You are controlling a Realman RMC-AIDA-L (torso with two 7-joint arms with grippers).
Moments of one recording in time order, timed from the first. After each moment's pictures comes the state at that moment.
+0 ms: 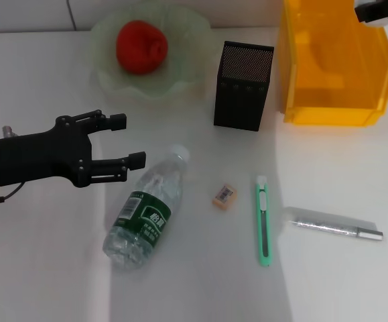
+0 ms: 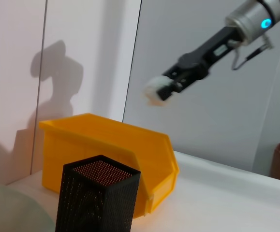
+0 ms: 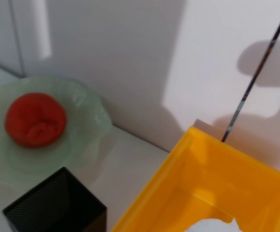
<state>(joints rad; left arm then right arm) -0.44 -1.99 0.90 0.60 1.73 1.59 -1.24 0.70 2.07 -0.97 -1.52 -2.71 -1.46 2.51</state>
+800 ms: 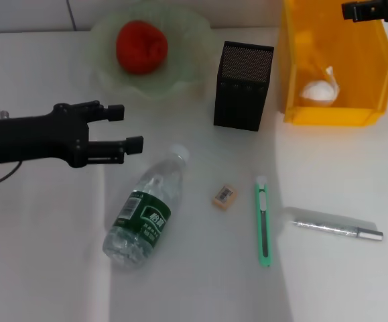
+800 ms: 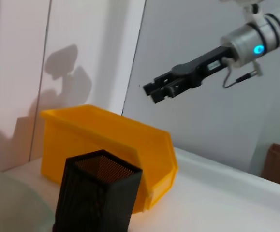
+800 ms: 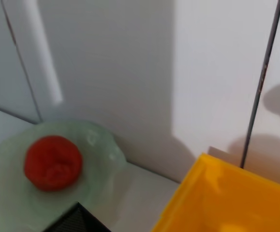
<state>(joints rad) -0.46 -1.99 0.90 0.70 1.78 1.59 -1.46 0.55 2.05 -0.93 -1.45 -2.35 -1.34 2.35</state>
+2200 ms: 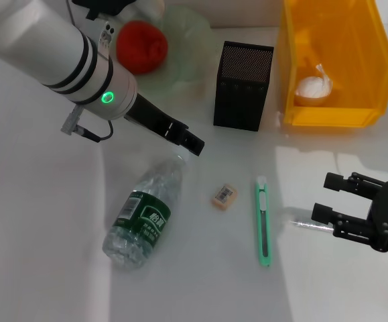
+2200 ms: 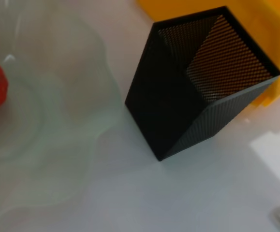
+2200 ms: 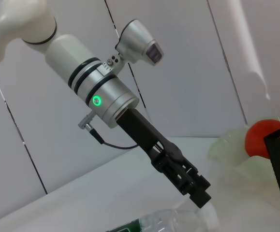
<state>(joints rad) -0.79 -2.08 1.48 1.06 2.45 1.28 -2.79 0.18 2.07 -0.82 -0.63 -1.71 -1.68 1.22</state>
